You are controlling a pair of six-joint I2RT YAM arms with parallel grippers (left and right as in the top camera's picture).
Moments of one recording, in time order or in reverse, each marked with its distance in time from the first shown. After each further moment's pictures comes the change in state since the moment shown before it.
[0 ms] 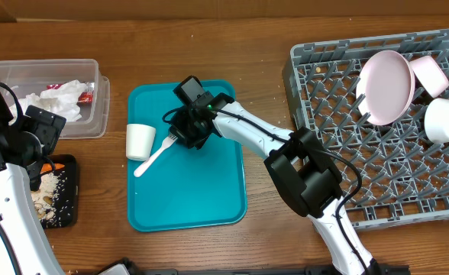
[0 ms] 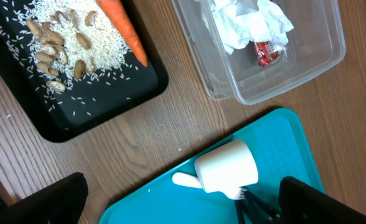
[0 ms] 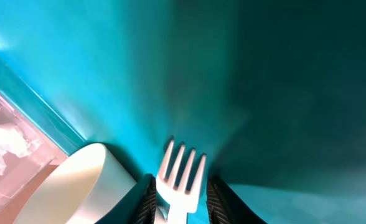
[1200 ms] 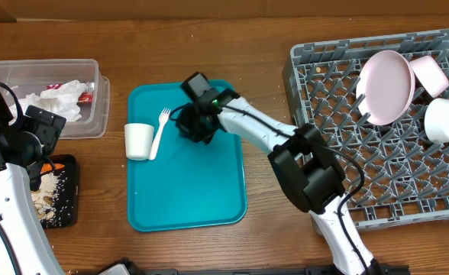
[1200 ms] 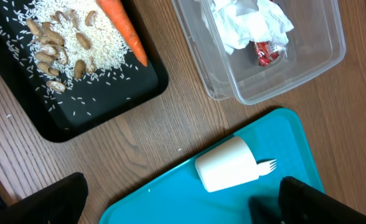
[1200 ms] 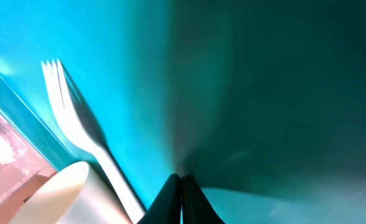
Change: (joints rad) left arm 0.000 0.000 0.000 0.000 0.000 0.000; right arm -0.051 0.008 0.005 -0.039 0.027 -0.142
